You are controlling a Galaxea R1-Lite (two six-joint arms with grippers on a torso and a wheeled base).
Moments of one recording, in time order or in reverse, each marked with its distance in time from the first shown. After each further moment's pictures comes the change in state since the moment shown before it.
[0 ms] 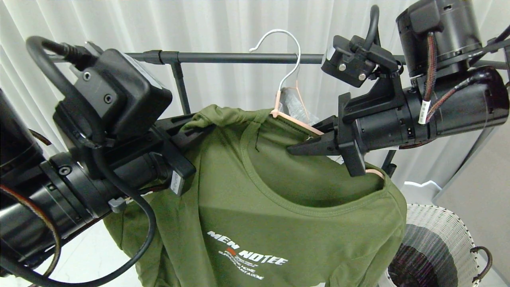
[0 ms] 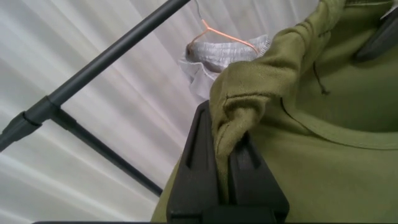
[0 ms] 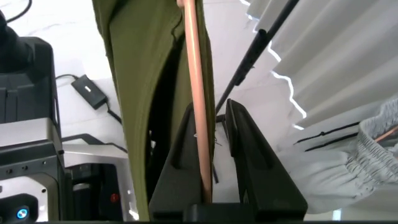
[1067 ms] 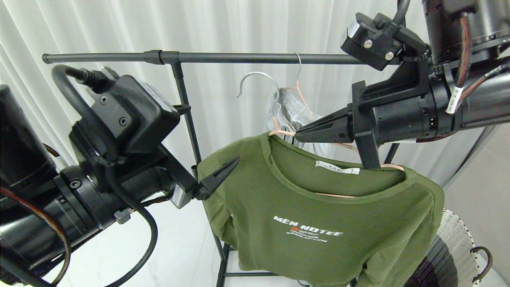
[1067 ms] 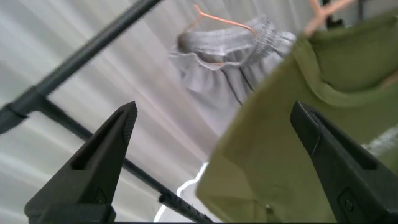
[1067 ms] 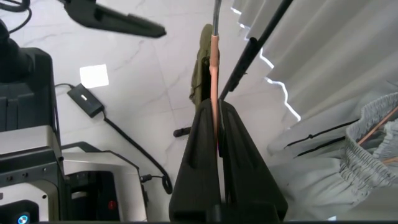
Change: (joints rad) left arm 0.018 0.004 0.045 0.001 -0.025 -0.013; right arm -0.002 -0.050 0.007 0.000 -0.006 0.013
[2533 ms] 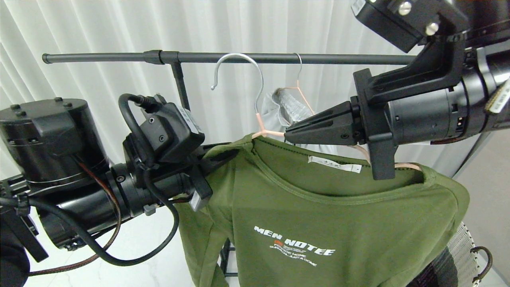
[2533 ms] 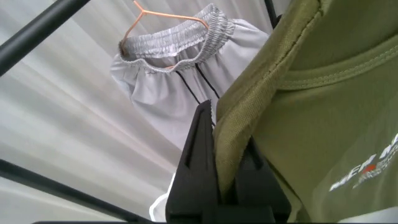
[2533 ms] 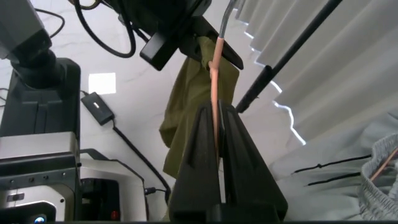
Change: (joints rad) left arm 0.137 0.125 -0.006 -0.043 -0.317 -0.001; right arm 0.103 -0.045 0.005 -0.010 -0.008 -0.003
